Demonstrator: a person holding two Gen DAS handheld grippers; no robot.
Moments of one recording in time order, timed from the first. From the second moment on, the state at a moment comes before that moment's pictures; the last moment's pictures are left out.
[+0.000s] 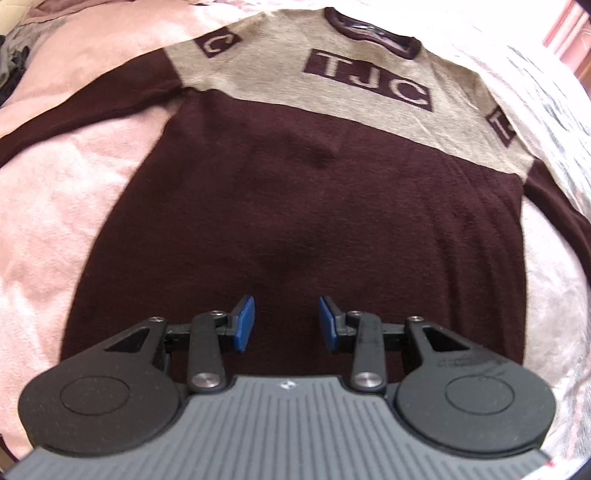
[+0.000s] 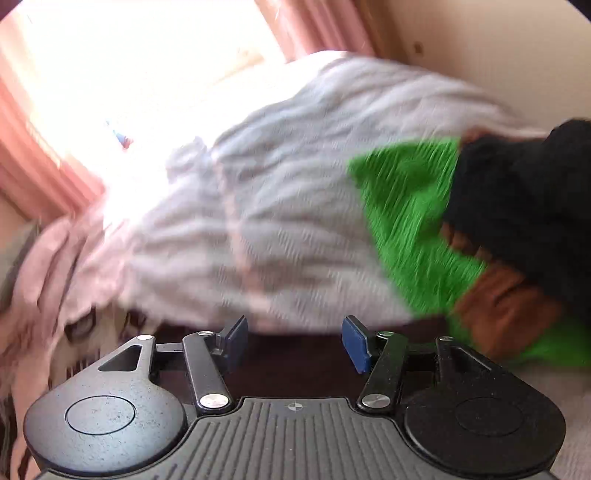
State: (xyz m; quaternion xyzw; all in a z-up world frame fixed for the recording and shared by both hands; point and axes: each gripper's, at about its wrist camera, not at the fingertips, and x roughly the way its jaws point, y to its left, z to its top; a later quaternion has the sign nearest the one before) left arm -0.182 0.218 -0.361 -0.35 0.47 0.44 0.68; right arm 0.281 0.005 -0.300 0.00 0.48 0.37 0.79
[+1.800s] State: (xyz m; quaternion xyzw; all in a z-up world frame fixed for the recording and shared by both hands) left arm -0.309 0.189 -0.378 -0.23 0.51 0.39 0.73; right arm -0.079 0.052 -0.378 -0.30 0.48 0.53 0.63
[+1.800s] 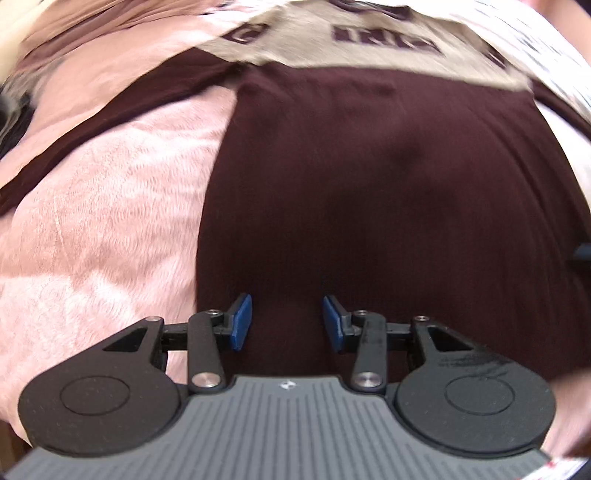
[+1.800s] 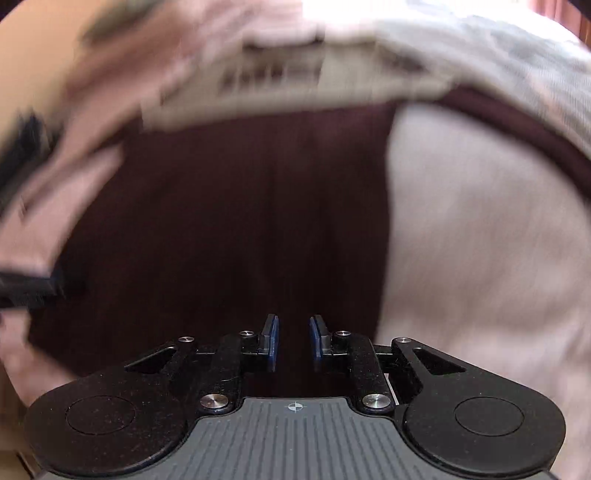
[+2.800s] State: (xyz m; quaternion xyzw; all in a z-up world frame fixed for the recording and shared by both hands) left arm -0.390 0.050 -0.076 -0.20 0.44 0.38 0.79; right arm -0.198 -0.071 -0.081 -0.20 0.45 0.53 0.69
